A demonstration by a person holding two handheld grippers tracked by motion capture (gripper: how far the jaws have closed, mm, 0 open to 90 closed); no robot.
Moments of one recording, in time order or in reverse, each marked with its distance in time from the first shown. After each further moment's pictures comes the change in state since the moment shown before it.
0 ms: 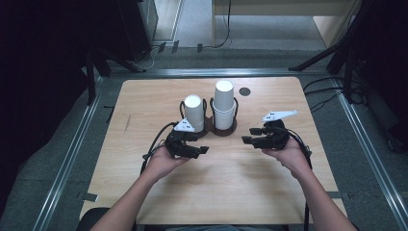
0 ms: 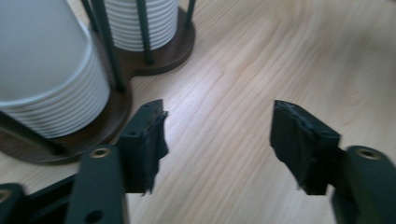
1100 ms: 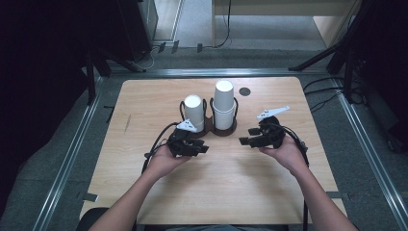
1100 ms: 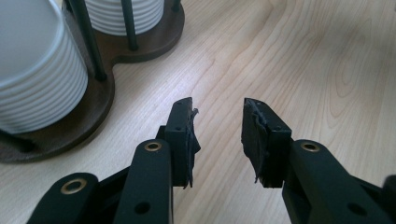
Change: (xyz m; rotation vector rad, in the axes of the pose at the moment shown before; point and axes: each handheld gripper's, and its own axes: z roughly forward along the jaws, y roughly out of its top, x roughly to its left) left arm 0.002 0.000 0.011 0.064 -0.026 0.009; right arm -0.006 0.008 0.012 0.089 0.017 0.032
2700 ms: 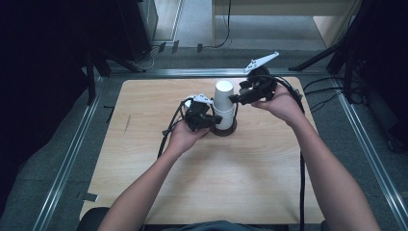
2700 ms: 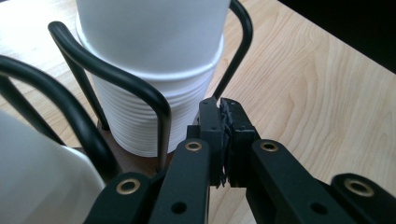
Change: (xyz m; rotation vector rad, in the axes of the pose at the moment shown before) left arm 0.015 0.085 0.026 -0.104 0.057 -0.051; right arm 0.003 0.144 -0.027 -0.037 -0.056 -0.250
